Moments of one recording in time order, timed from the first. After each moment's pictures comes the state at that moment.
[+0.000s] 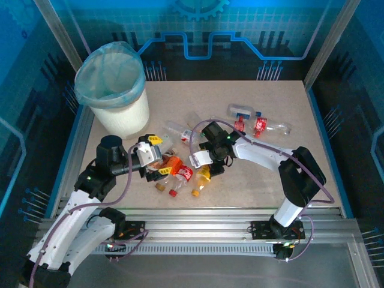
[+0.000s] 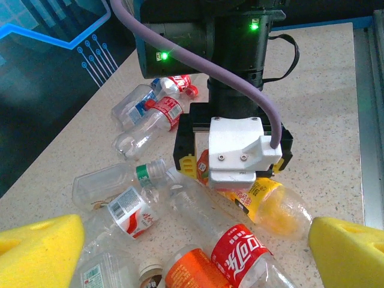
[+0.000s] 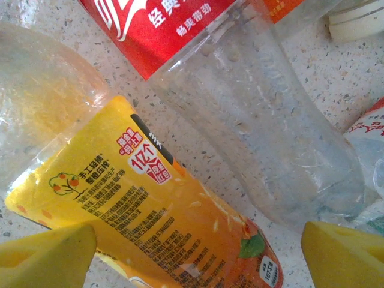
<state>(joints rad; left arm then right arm) -0.34 0.71 0.71 -0.42 0.63 0.57 0.70 1.68 1.14 -0.66 -0.14 -1.19</state>
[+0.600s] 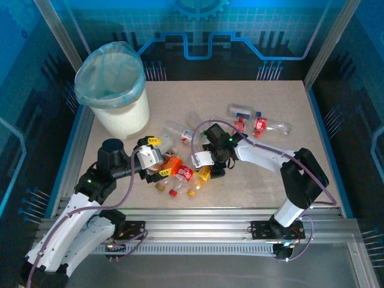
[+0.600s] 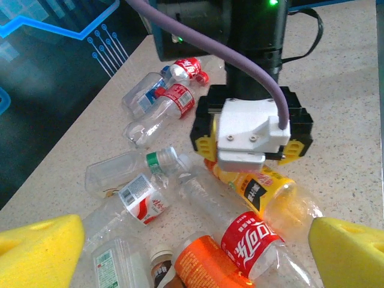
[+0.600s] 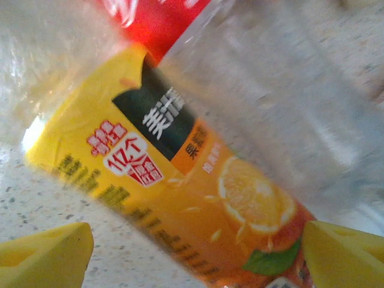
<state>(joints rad) -0.37 0.67 0.68 -0.42 0.54 0.60 0.69 1.65 1.07 -0.65 -0.14 -1.08</state>
